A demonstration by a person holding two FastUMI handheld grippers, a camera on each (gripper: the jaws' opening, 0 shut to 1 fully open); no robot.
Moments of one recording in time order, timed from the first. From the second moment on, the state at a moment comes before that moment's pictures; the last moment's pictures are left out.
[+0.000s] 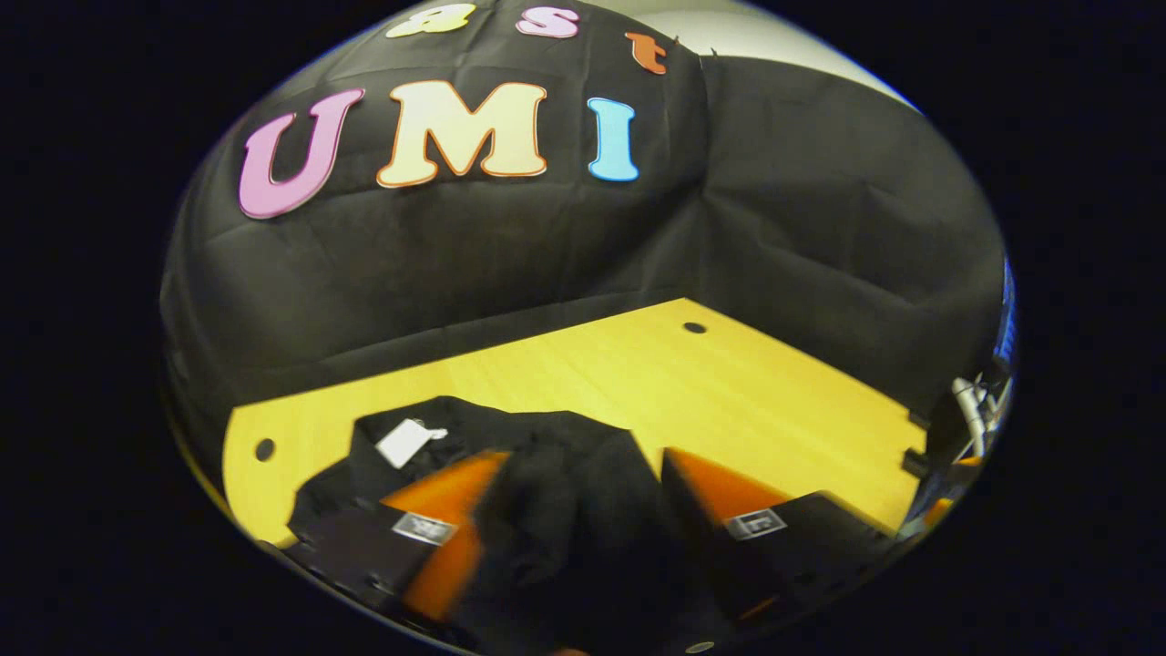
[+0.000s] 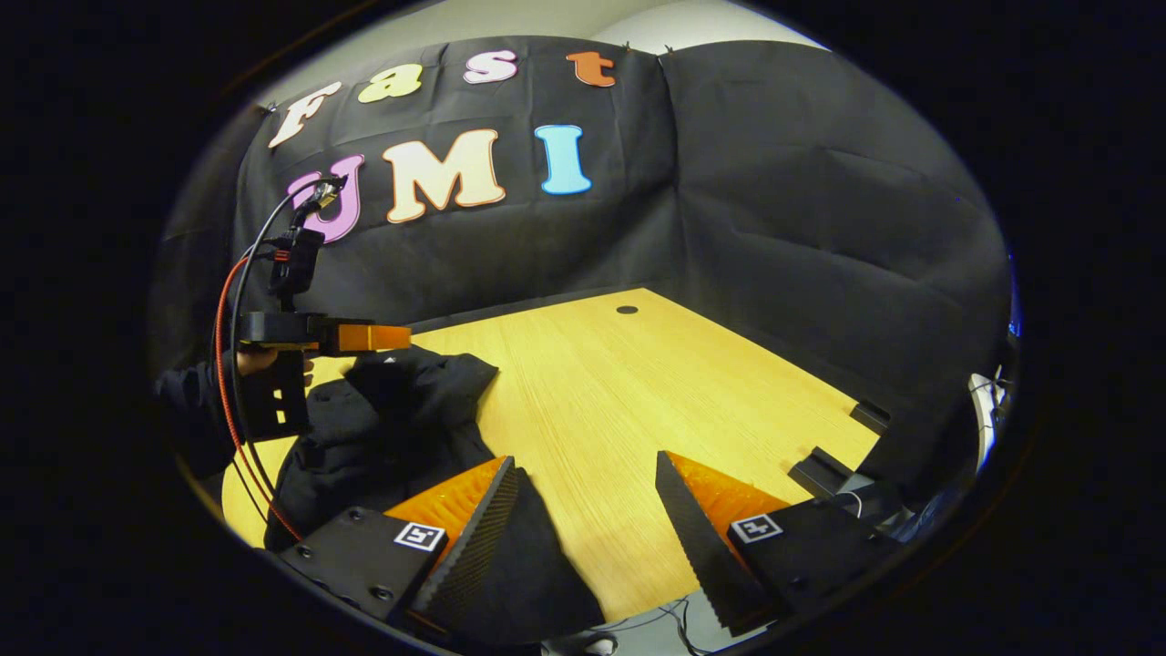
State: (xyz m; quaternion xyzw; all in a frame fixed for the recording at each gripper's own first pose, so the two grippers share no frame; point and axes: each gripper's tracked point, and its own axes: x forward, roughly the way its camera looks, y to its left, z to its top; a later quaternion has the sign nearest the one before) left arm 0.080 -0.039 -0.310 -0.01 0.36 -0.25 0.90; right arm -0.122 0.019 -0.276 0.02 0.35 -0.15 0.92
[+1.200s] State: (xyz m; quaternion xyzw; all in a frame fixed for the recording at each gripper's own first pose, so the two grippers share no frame) left arm -0.235 0.201 -0.299 -0.01 0.46 0.07 0.89; right arm -0.192 0.027 -0.367 -0.02 0.46 0.02 0.89
